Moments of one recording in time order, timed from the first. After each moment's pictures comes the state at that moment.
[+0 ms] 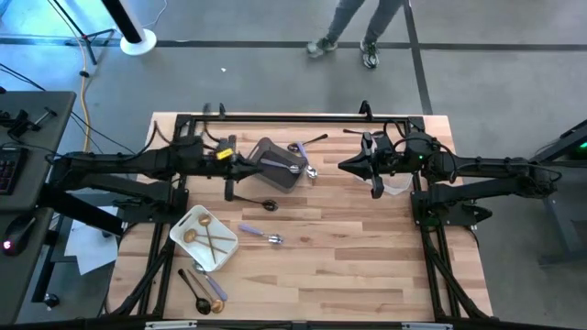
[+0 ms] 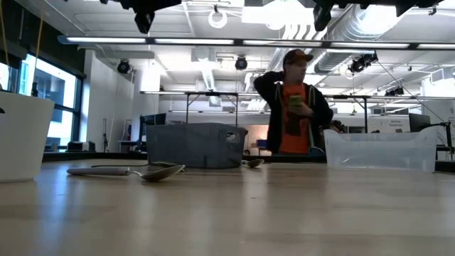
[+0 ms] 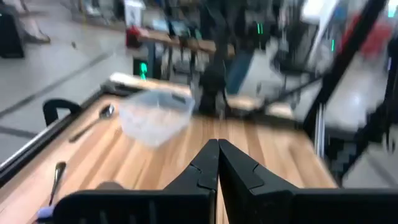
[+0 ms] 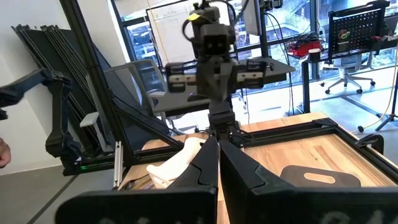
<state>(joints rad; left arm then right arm) 0.07 0.92 0.75 -0.03 0.03 -0.14 -0.16 0.90 0.67 0.26 -0.24 0.20</state>
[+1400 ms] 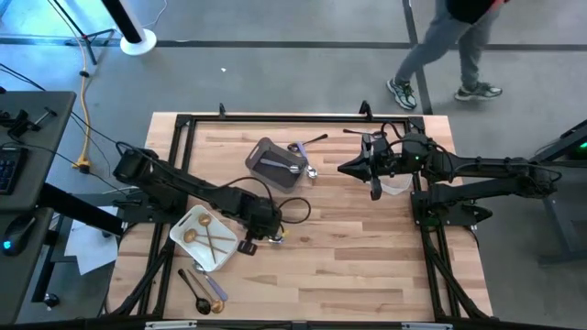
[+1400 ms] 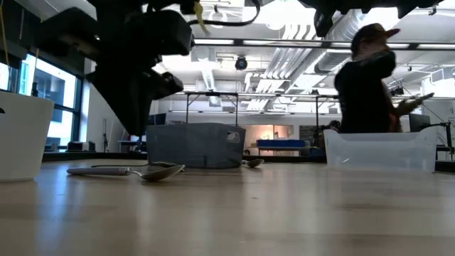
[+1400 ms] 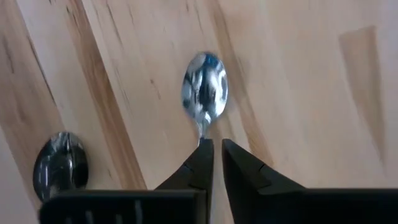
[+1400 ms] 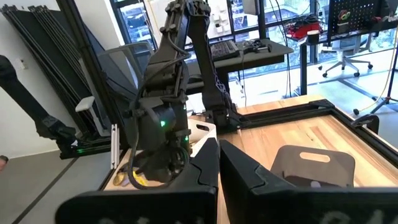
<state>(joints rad) -0.25 1.70 1.09 -0.64 0.06 0.05 -0.16 0.90 0.67 0.18 -0.24 0.19</state>
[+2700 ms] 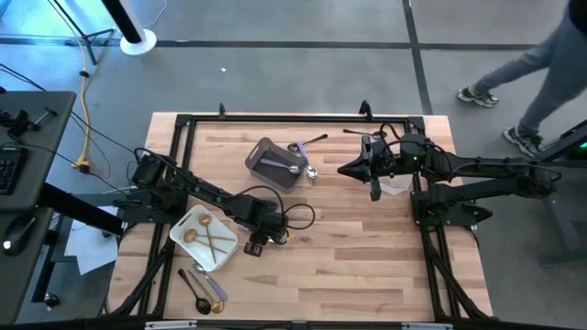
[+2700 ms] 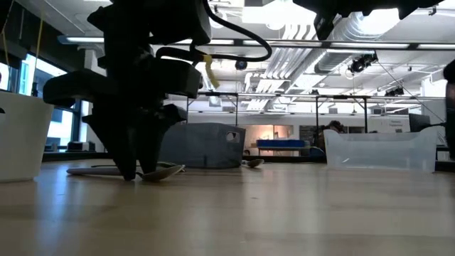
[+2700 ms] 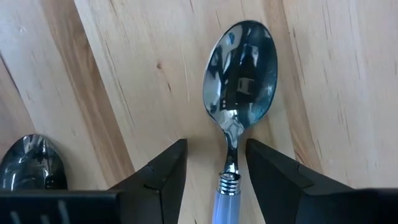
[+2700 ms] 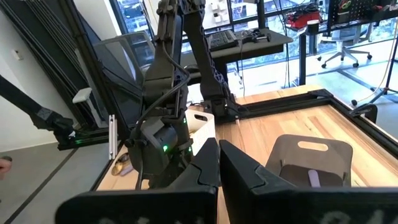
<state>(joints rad) -0.25 1.87 1.09 -0.60 0.00 0.04 -0.16 0.90 0.67 0.14 -0.24 0.18</state>
